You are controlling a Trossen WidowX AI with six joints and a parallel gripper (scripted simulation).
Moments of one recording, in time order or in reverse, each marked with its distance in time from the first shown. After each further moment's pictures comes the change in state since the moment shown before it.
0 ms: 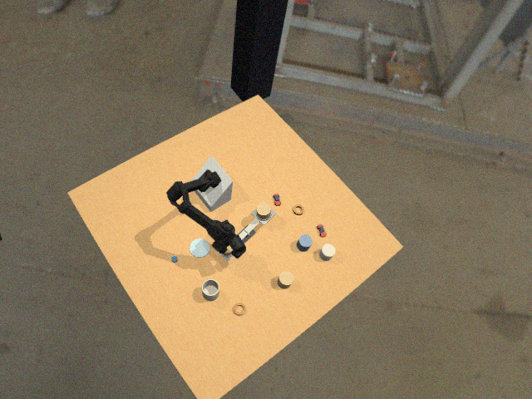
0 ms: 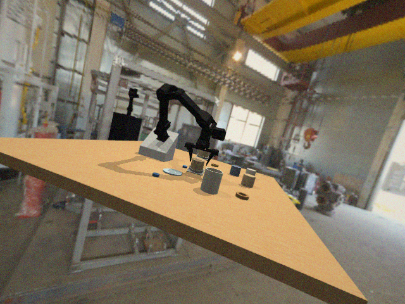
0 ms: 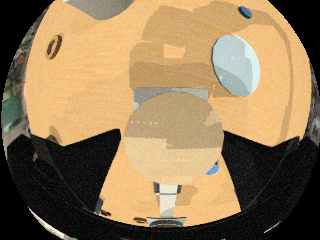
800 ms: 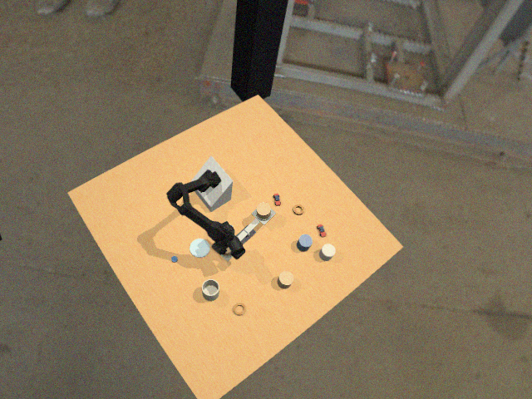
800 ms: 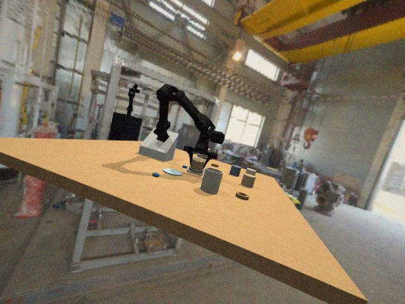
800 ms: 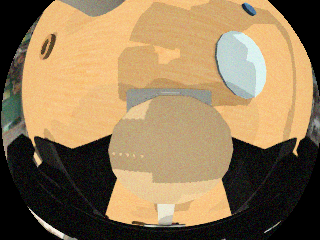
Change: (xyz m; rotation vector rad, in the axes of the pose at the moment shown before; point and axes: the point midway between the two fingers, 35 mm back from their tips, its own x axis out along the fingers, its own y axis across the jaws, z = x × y) arm 0.020 -0.003 -0.001 -0.005 -0.002 -0.005
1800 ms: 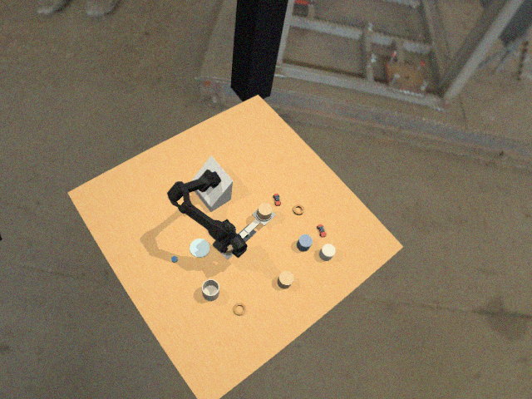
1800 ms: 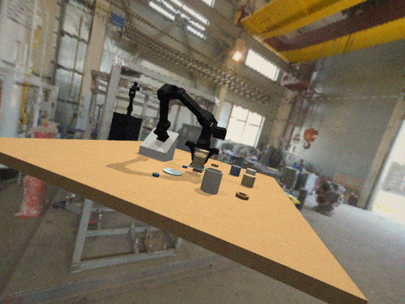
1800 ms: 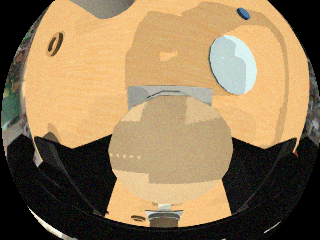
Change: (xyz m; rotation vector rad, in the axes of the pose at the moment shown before) arm -0.027 0.002 -0.002 -0.012 0.008 -0.013
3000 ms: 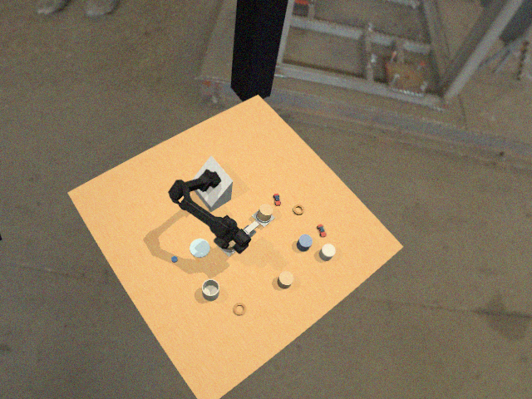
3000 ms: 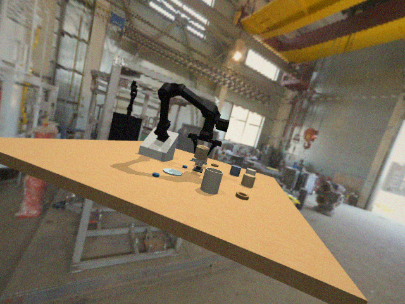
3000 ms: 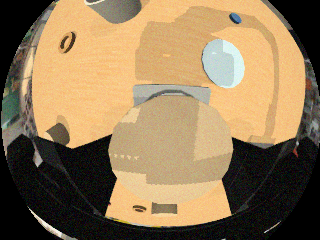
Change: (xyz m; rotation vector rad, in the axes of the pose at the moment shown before) arm -0.045 0.002 -0.005 -0.006 0.016 0.002
